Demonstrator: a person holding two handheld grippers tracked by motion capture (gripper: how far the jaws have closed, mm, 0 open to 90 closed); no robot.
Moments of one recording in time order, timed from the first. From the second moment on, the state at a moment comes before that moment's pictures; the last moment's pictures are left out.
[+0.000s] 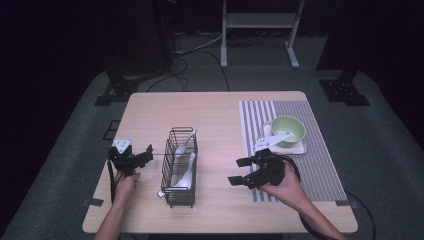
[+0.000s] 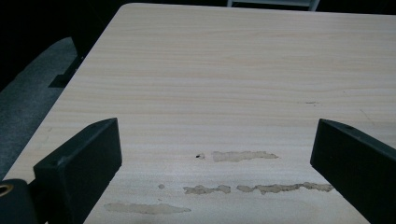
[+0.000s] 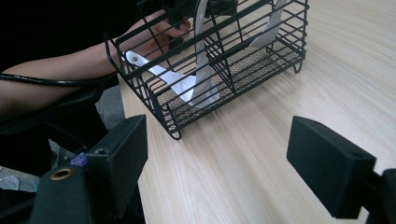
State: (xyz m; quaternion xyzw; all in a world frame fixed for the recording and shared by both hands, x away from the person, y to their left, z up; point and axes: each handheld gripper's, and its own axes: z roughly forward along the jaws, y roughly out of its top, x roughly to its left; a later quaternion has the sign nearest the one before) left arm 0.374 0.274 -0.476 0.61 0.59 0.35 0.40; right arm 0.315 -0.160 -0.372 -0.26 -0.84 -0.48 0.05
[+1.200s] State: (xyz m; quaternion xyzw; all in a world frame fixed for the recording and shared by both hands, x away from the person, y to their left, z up) left arm 0.374 0.273 -0.476 0.61 0.58 0.35 0.40; right arm 0.326 -0.127 -0.359 -0.24 -0.85 -0.47 0.07
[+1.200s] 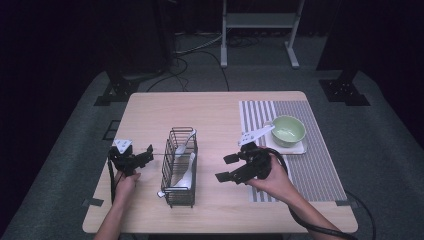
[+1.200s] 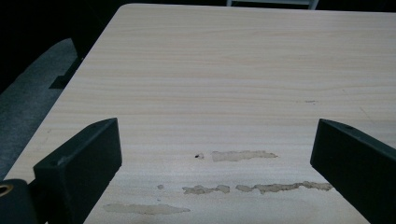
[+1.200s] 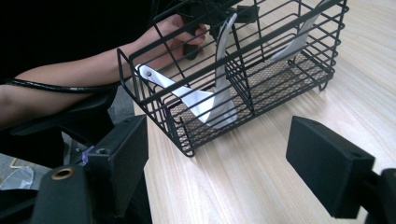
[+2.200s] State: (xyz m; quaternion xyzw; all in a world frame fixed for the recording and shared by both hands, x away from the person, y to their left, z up) left arm 0.374 0.273 -0.476 0.61 0.58 0.35 0.40; right arm 0.340 -0.092 -0.346 -0.23 -0.85 -0.47 0.10
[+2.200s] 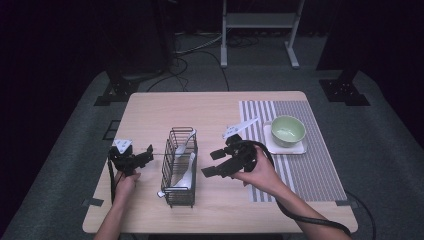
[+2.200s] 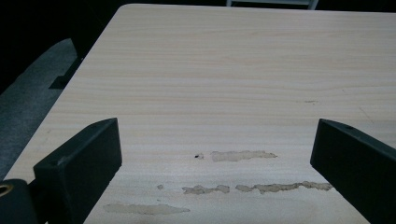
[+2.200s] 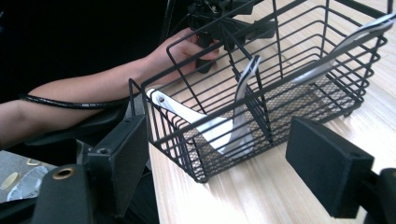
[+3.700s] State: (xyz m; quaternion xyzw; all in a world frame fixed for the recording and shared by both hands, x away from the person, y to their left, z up) left arm 0.374 0.273 -0.476 0.62 0.58 0.35 0.40; right arm 0.368 -0.054 -0.347 -0.27 -0.85 -0.44 0.12
